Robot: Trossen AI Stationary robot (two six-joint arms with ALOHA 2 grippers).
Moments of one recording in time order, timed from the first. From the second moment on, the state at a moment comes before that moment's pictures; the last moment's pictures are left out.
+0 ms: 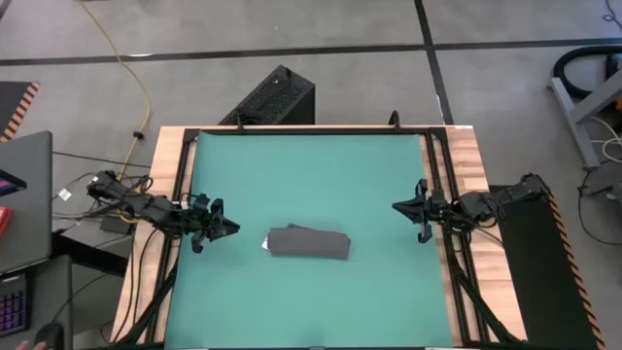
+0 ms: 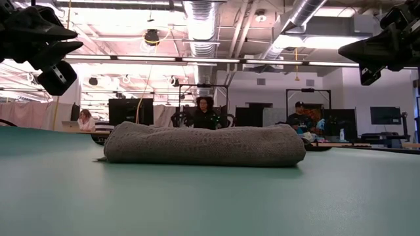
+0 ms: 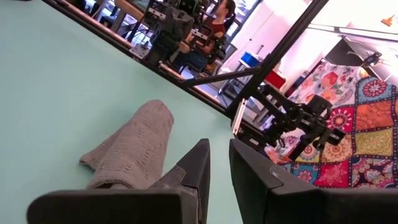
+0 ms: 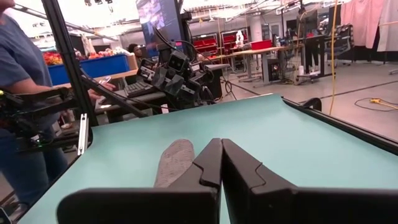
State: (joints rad) left arm -0.44 0.00 0.02 0.05 -0.32 -0.61; right arm 0.35 0.01 0.00 0.09 0.50 0.13
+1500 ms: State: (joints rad) left arm -0.35 0.01 0.02 0.05 -0.32 -0.61; right arm 0.35 0.01 0.00 0.09 0.50 0.13
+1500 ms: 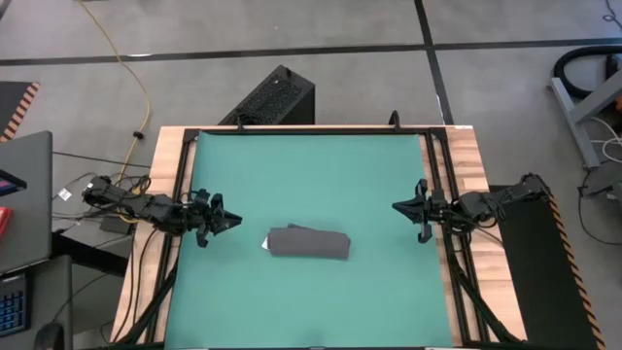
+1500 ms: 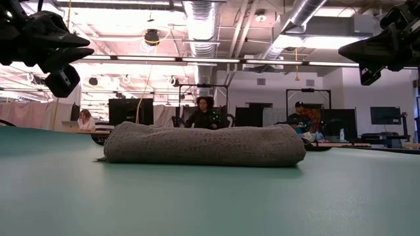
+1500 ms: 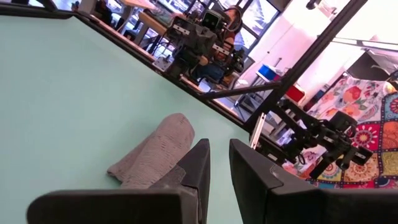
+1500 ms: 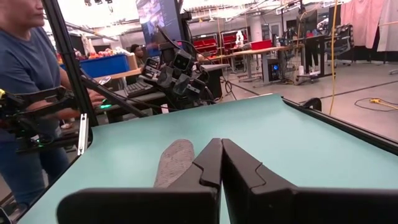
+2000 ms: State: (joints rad) left arm -0.35 0.03 0.02 0.05 -0.32 -0.61; right arm 0.35 0.01 0.00 0.09 0.50 0.13
